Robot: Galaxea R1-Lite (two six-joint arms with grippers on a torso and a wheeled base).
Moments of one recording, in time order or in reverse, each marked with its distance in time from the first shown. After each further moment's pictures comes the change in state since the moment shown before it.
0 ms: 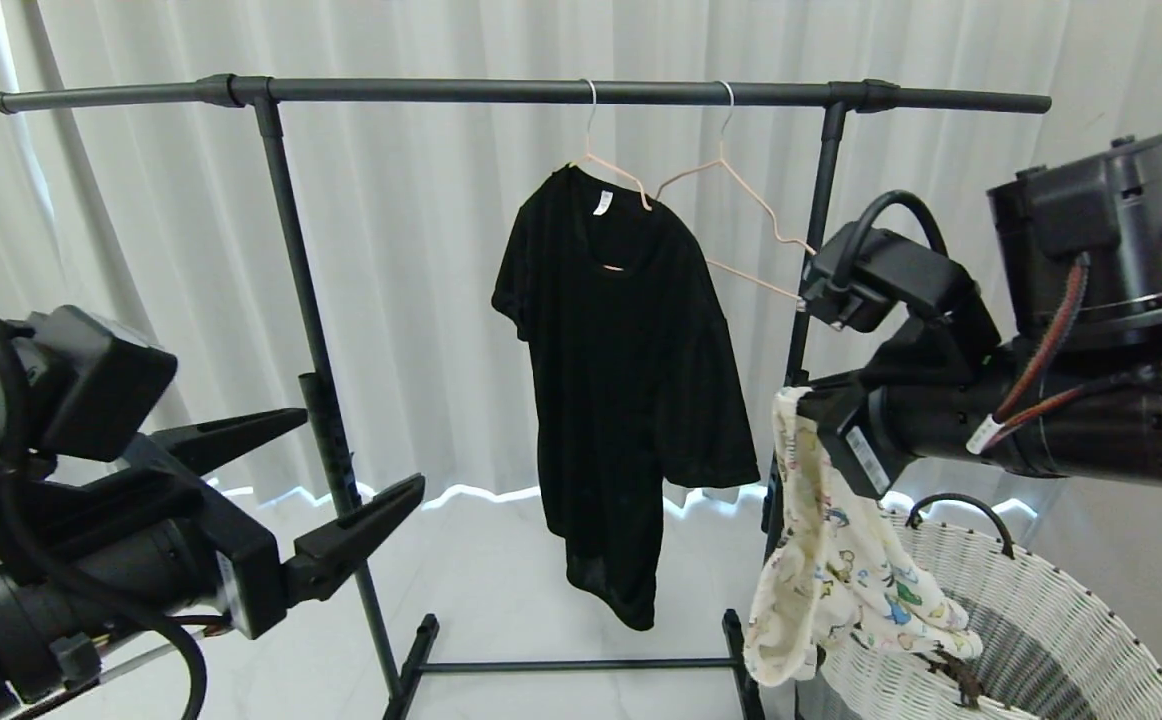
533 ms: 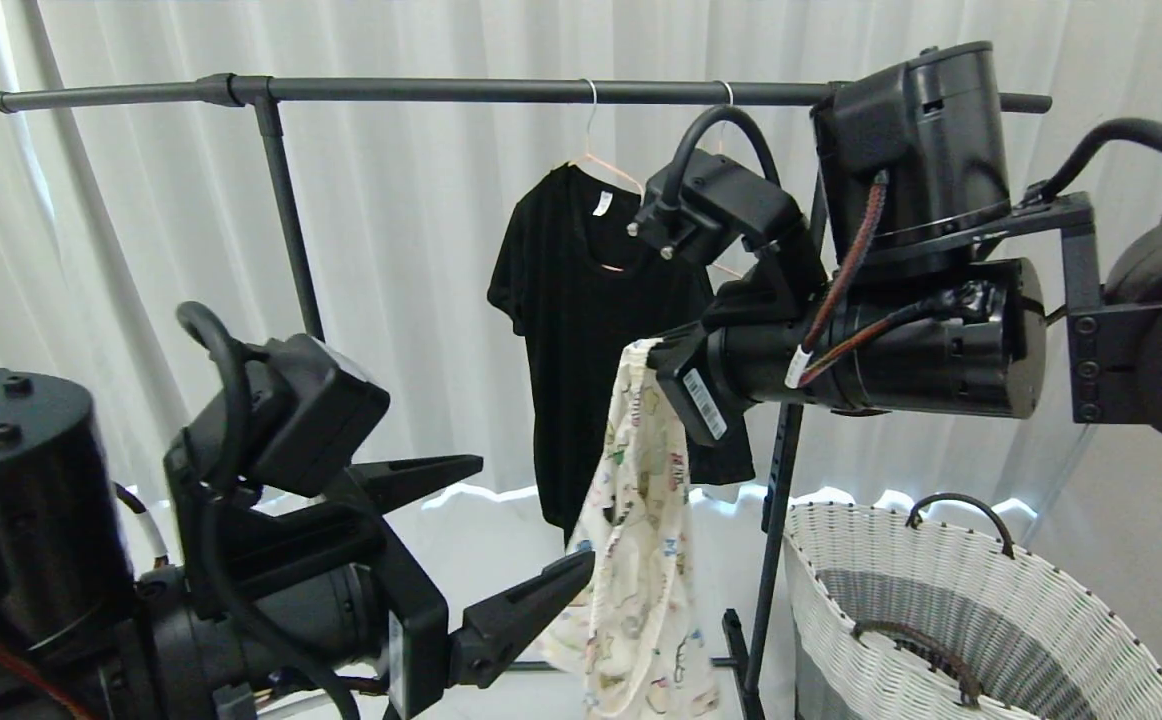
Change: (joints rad) left arm -0.272 0.167 -0.086 0.000 -0.020 -0.145; right arm 0.126 0.210 -0.309 0.003 0.065 0.028
